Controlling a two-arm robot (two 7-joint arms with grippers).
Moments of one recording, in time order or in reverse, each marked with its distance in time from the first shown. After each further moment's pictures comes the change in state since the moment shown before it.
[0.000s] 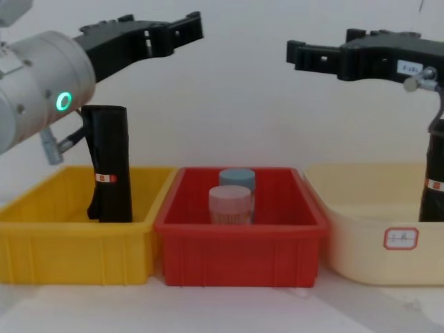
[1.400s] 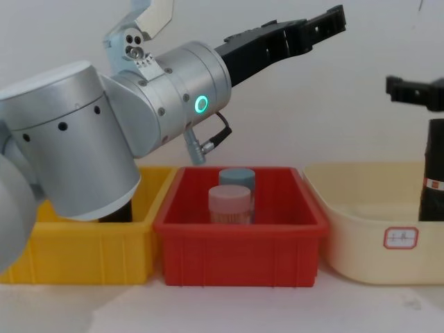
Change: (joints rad) left arm -0.184 -0.132 0.146 0.260 -0.163 -0.050 -0.253; right arm 0.004 0.006 0.138 0.125 -0.087 -0.059 -0.108
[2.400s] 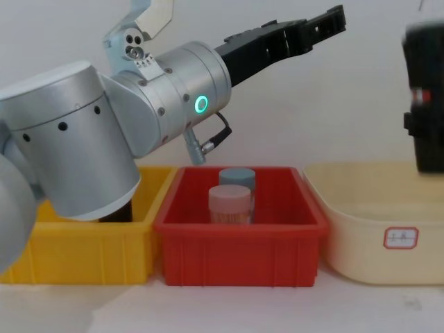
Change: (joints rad) left arm 0.000 0.000 0.000 0.000 0.000 0.000 0.000; right arm 0.057 -0.001 -0.005 0.155 0.007 0.021 -0.044
